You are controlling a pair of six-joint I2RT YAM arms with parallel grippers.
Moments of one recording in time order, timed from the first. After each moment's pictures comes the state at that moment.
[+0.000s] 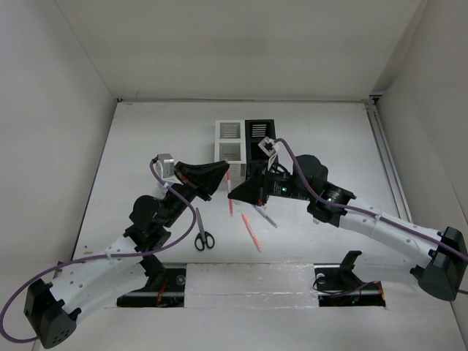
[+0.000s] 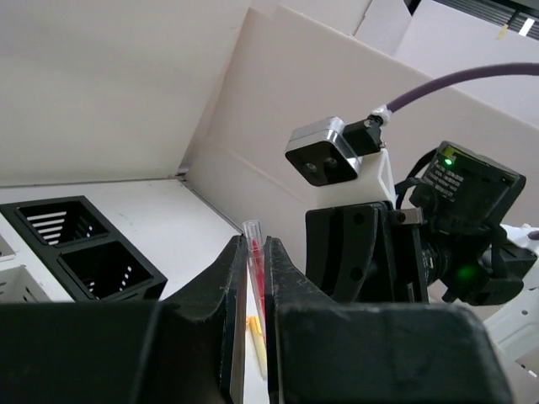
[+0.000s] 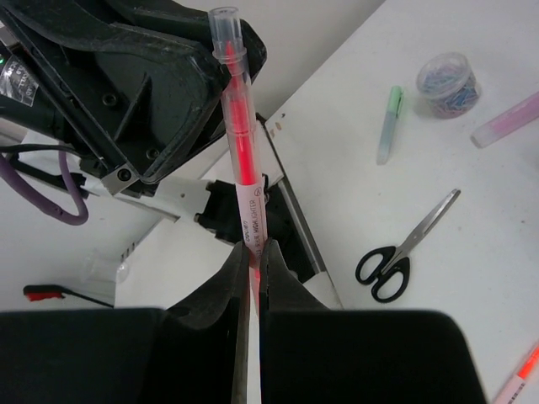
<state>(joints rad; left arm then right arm) -0.80 0.69 0.45 0.64 0.00 -0.53 0.90 1.14 0.89 0.17 -0.40 0.69</state>
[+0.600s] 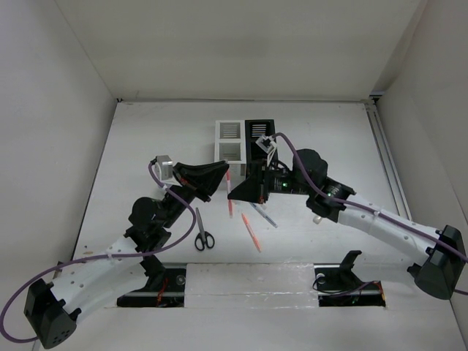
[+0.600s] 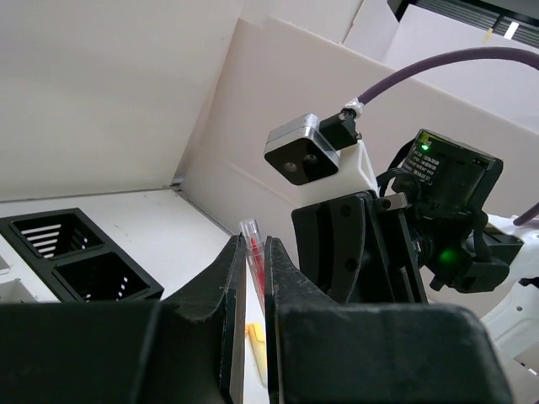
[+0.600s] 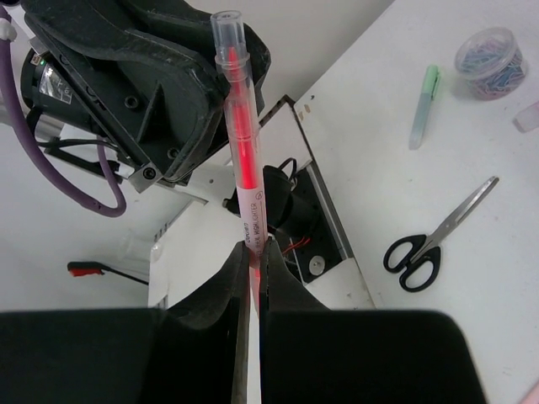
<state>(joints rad) -0.80 0.69 0.43 0.69 0.02 -0.52 0.86 1.16 0.94 0.15 -0.53 0.75</state>
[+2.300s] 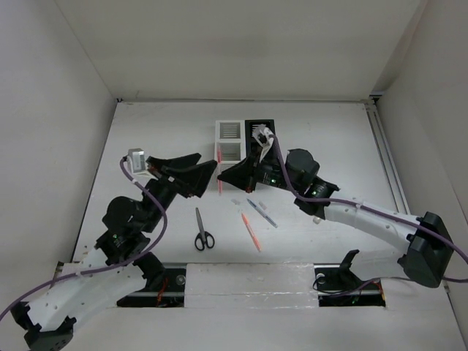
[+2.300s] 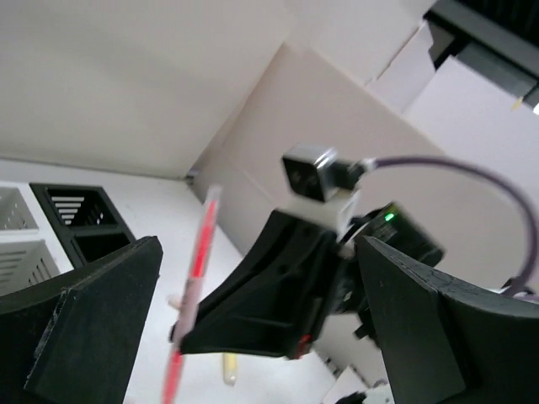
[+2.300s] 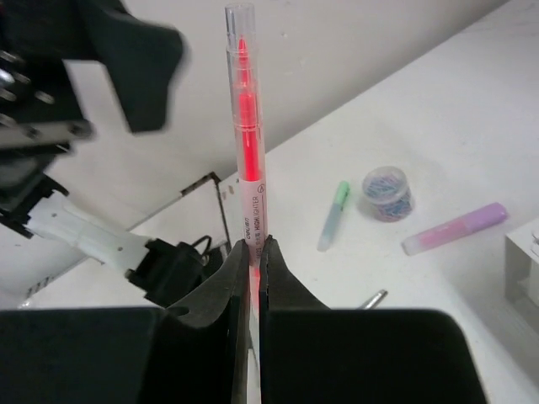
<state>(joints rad) -0.82 0.52 0.65 0.23 -0.17 -0.65 0.88 1.28 0.93 0.44 -0.39 0.51</state>
